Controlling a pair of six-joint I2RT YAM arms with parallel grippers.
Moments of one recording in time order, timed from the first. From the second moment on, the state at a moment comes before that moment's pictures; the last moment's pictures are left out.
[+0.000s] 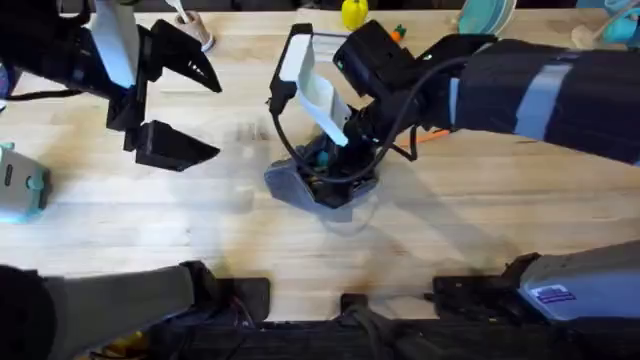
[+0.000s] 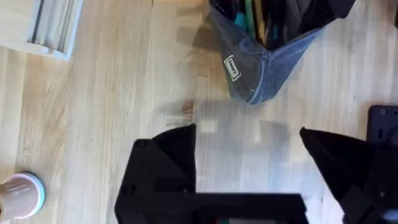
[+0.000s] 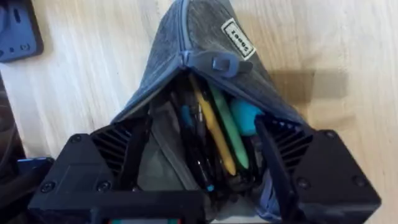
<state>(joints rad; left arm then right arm) 0.30 1.47 1.42 -1.58 0.66 1.81 0.69 1.65 1.12 -0.69 -0.41 -0.55</state>
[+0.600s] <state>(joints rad) 0.30 1.47 1.42 -1.58 0.66 1.81 0.36 1.11 1.12 -0.77 -0.41 -0.29</state>
